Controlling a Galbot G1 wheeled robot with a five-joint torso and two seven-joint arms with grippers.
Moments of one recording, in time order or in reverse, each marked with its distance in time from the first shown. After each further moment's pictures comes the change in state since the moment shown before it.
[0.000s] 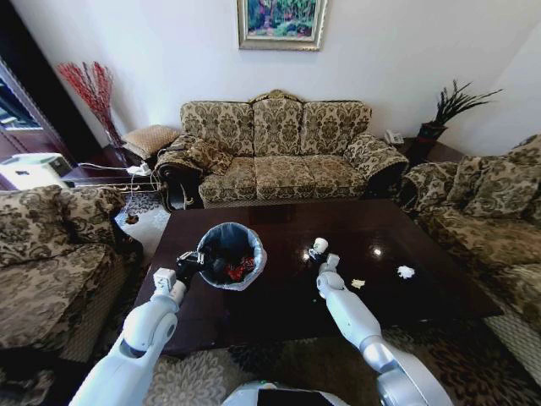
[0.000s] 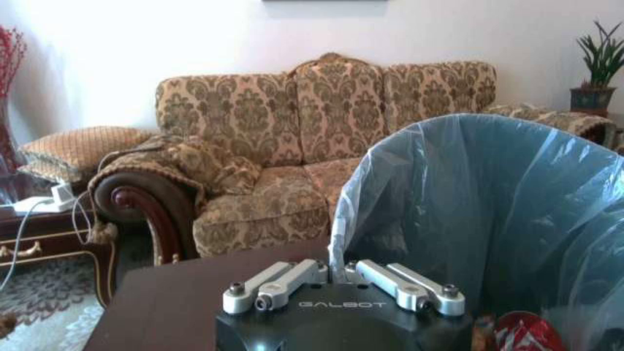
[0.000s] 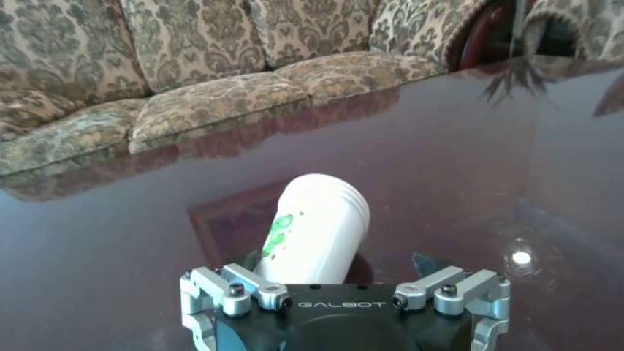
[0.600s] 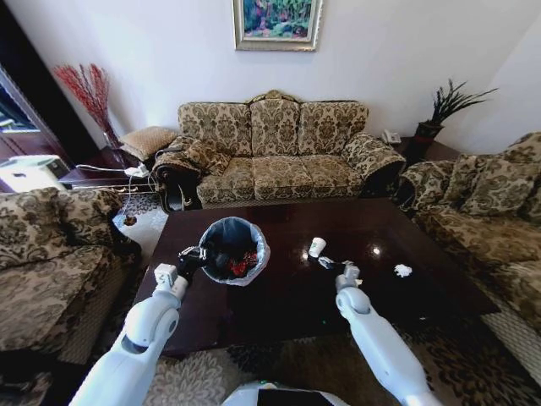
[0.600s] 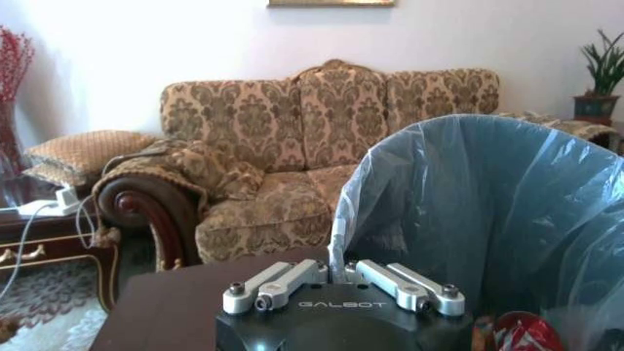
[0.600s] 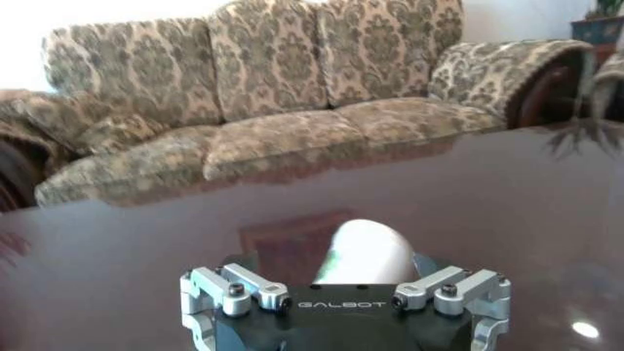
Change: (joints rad) left arm -0.007 -0.009 -0.012 -0.020 -0.004 0.017 -0.004; right arm -0.192 -0.072 0.029 0.349 -0.105 -0.036 -0.054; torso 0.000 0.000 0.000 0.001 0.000
